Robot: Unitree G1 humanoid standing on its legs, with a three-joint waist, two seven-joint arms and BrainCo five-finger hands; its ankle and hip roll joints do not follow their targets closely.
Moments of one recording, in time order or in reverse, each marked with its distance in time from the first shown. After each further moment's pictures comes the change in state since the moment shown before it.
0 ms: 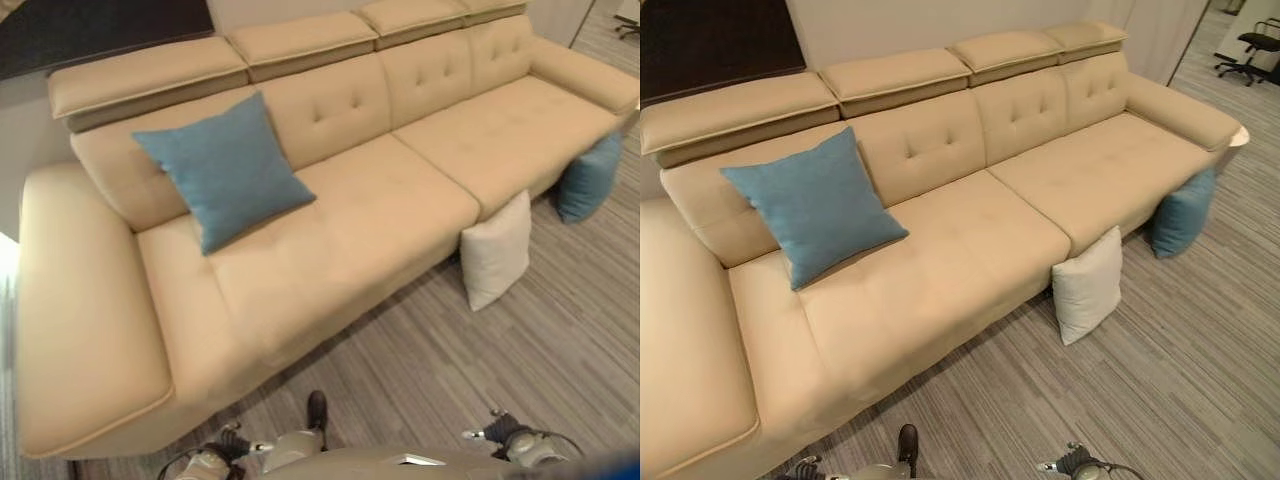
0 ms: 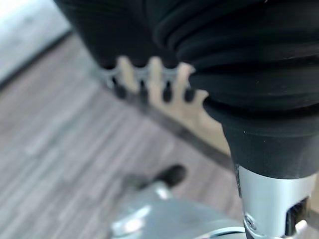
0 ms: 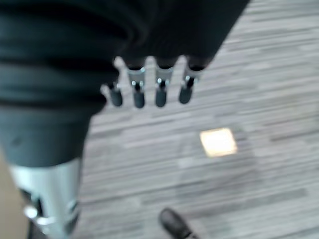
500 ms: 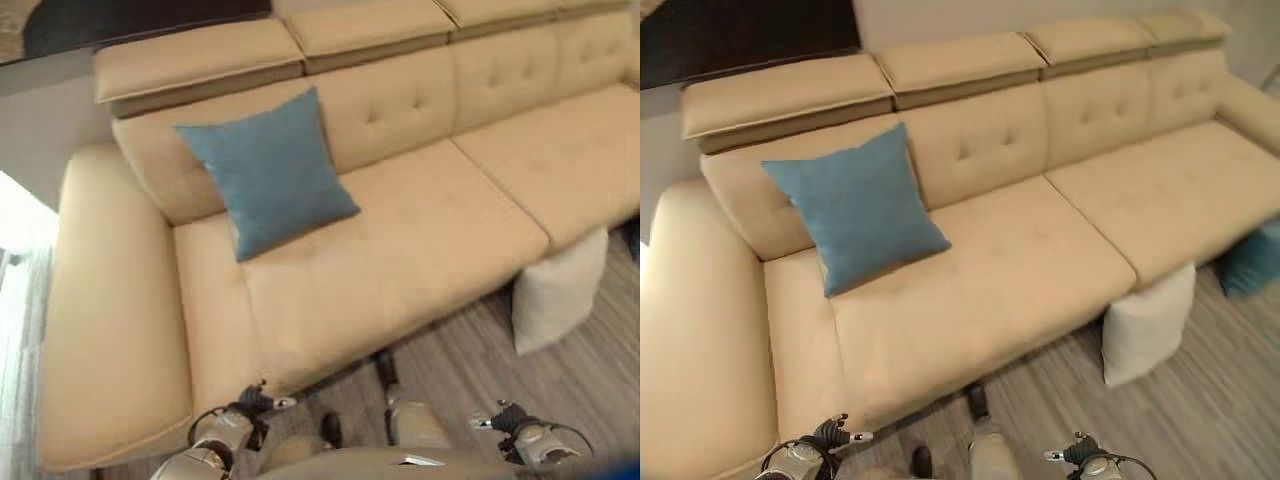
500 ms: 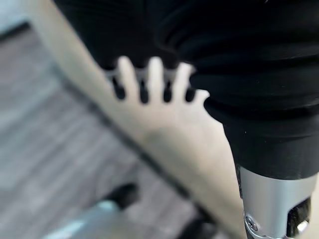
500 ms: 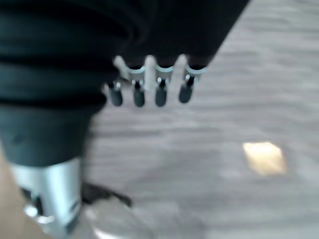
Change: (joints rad) left arm -0.079 -0.048 0.003 0.037 -0.021 -0.022 0.000; right arm -0.053 -0.021 -0.013 0.021 0.007 0.010 0.016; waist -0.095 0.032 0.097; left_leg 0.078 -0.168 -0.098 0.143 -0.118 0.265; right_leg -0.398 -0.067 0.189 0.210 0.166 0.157
